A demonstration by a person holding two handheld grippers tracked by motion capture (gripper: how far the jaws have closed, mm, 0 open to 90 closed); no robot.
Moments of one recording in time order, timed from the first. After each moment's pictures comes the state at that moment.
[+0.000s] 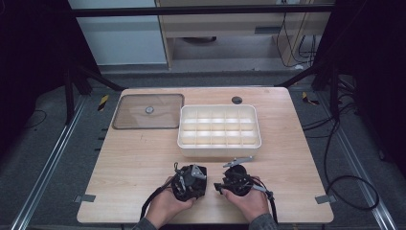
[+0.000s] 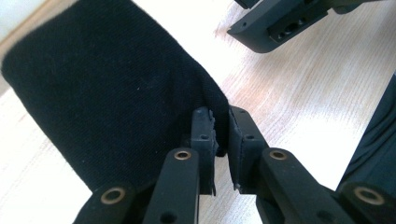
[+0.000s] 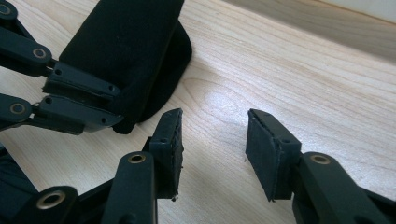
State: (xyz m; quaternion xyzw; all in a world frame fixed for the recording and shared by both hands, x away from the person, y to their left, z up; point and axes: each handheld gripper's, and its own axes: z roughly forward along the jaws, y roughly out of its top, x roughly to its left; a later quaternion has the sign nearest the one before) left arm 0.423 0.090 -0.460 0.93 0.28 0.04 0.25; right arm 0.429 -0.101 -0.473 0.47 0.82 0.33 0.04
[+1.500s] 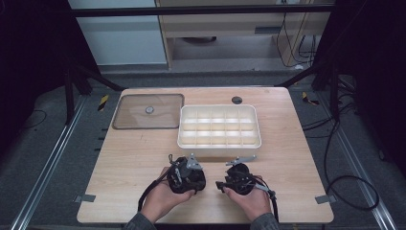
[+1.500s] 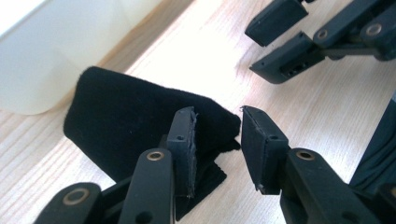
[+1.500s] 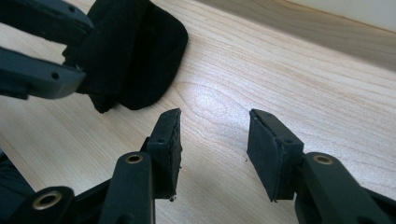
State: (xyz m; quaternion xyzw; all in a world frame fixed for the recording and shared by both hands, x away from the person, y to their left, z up) left arm 0.432 0.099 -0.429 0.91 0.28 0.07 0.29; right arm 0.430 -0.107 -0.470 0.49 0.81 0.33 0.04
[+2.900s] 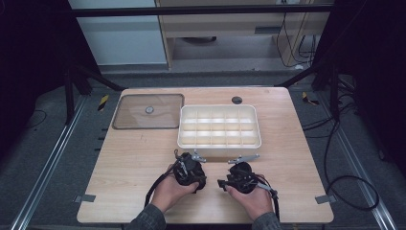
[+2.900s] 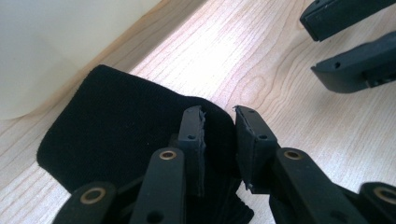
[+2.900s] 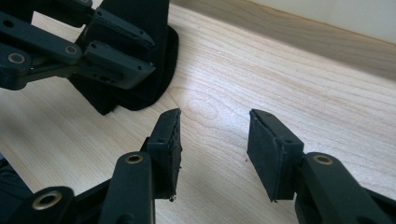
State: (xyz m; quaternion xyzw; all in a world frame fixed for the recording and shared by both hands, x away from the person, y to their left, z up) left arm 0.463 0.088 -0.460 0.91 0.32 0.05 0.27; right arm 0.432 -0.113 -0.466 0.49 0.80 0.33 0.04
